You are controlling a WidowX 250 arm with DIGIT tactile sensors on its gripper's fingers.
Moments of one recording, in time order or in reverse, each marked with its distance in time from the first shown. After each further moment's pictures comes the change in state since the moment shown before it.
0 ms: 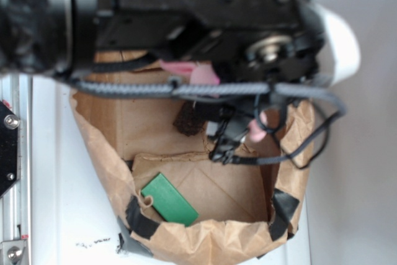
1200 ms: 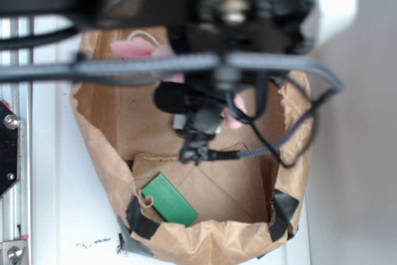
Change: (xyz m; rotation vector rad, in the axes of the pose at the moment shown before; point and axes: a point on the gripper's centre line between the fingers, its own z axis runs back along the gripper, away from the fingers) arm -0.018 -0.010 0.054 0.030 0.008 0.067
